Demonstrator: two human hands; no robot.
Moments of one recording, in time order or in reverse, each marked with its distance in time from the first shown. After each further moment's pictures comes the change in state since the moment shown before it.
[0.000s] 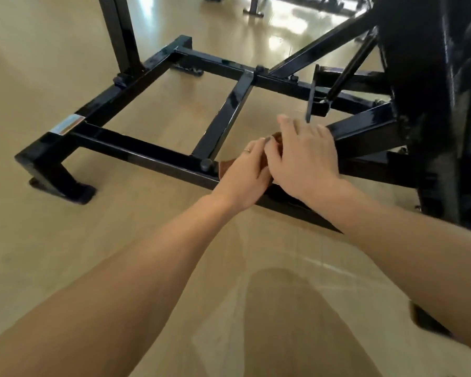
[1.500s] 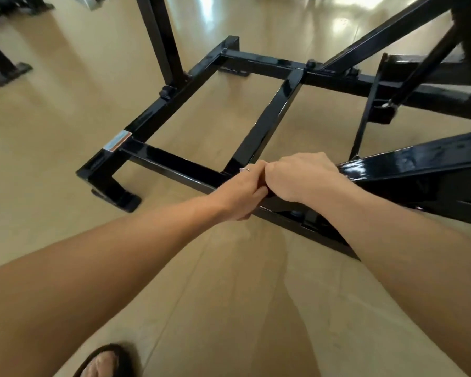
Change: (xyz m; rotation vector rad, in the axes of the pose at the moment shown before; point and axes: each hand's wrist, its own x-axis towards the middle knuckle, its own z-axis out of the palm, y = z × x) left_hand 0.022 -0.042 -0.042 0.230 -0.242 -0.366; right_hand 0.080 -0.017 0.040 -0.164 -0.643 -0.337
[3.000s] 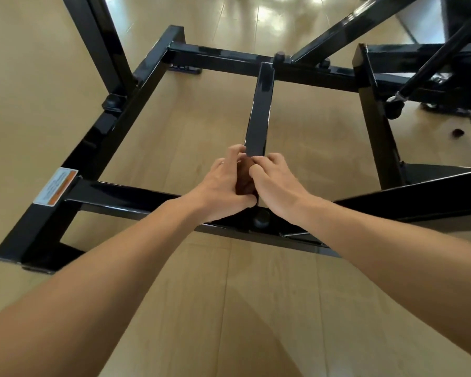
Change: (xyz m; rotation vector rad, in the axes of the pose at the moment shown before) left_hand 0.088 -0.111 -0.078 -0.074 -0.167 0.196; right_hand 0.132 -0.055 0.049 1.163 0.271 0.391
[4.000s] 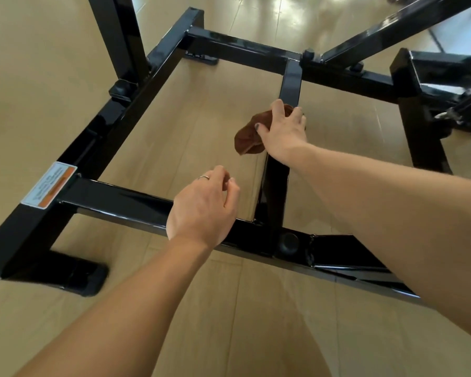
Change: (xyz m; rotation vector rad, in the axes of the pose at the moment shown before) left_hand -0.020 -0.033 -0.003 0.332 0.476 -0.183; right_hand 0.163 -0.011 0.004 -0.509 0.275 0.022
